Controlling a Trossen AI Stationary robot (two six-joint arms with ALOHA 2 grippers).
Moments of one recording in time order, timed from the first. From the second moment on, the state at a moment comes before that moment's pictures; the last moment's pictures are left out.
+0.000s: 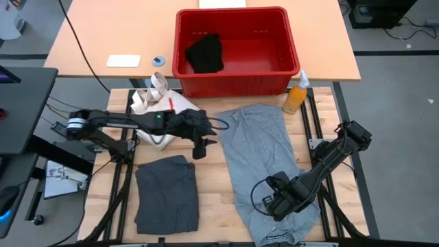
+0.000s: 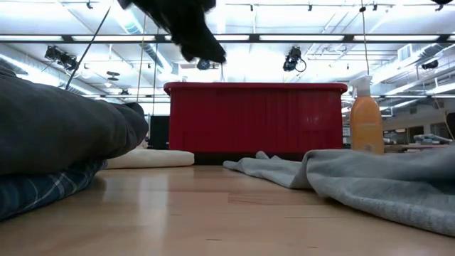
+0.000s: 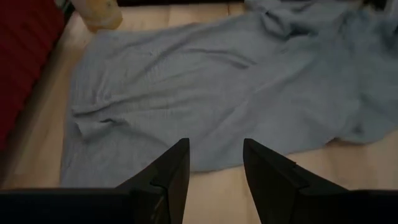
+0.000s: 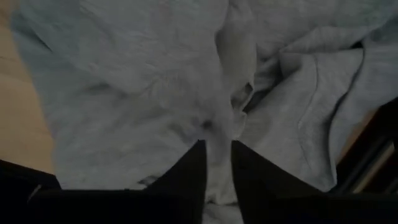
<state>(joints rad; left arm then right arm) 0.08 1.44 1.12 -0.32 0.02 0.07 0.71 1.70 1.39 -1.27 -0.06 1.91</state>
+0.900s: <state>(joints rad) 0.29 1.92 1.38 -0.20 0.02 0.26 0.76 1.70 1.39 -1.02 0.18 2.10</state>
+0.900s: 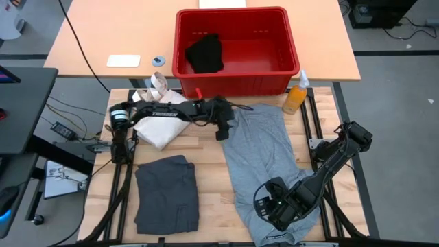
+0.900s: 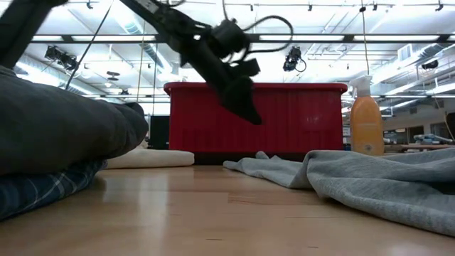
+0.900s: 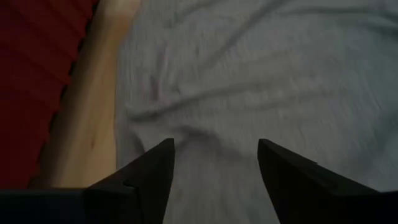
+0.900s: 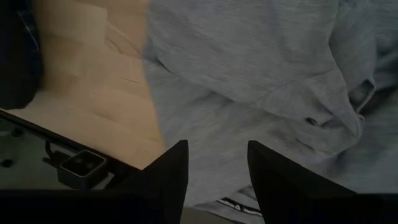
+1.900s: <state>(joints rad) 0.37 2.15 1.63 -0.42 0.00 0.37 0.73 1.70 1.39 -1.08 0.23 2.09</state>
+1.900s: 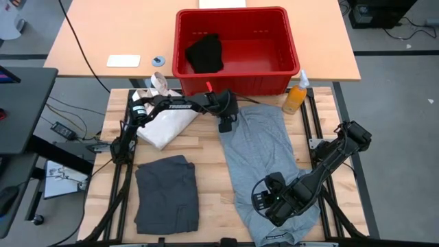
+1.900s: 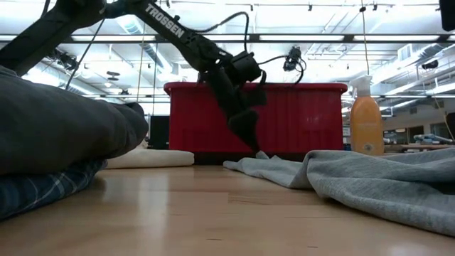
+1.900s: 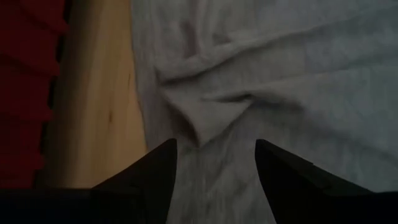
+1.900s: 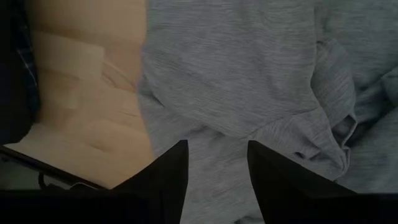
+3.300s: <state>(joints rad) 0.33 2.27 1.81 -0.51 -0.16 0.44 0.71 1.70 1.39 -0.97 0.27 2.09</state>
